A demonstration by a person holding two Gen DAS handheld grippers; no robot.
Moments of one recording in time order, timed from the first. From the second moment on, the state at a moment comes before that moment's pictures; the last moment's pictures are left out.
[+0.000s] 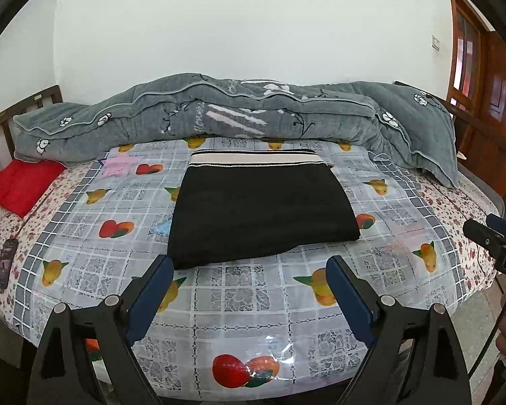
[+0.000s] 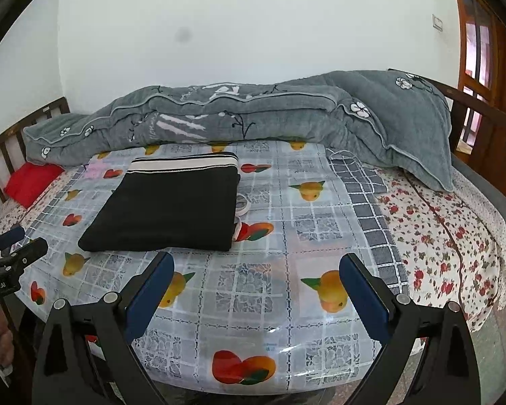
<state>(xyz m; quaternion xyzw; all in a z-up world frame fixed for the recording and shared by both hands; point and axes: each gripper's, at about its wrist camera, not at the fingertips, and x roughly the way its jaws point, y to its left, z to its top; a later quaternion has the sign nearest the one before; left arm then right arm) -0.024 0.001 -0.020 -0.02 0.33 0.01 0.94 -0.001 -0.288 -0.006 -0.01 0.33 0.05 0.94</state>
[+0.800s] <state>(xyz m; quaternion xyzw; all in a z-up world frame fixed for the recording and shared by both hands) -0.026 0.004 -0.019 -0.03 0.33 0.00 0.94 -0.002 -0.296 -0.011 0.00 0.33 0.04 0.94</state>
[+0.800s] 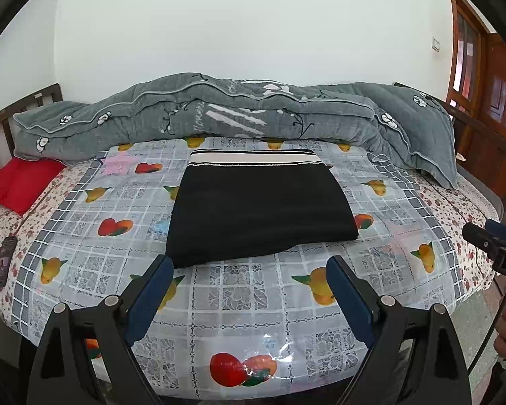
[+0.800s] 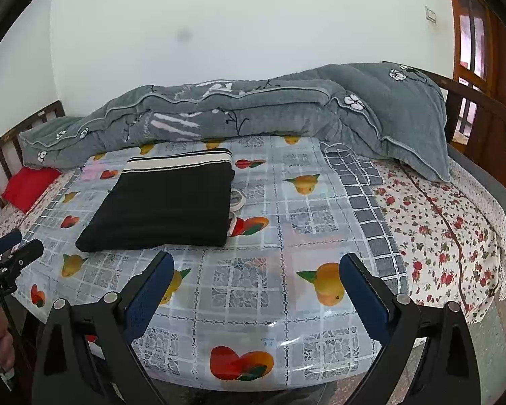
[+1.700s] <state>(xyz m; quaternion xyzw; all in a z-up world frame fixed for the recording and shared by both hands) -0.026 0.000 -0.019 -0.03 0.33 0.00 0.94 -0.004 -0.295 -0.007 0.00 0.33 0.04 0.94</state>
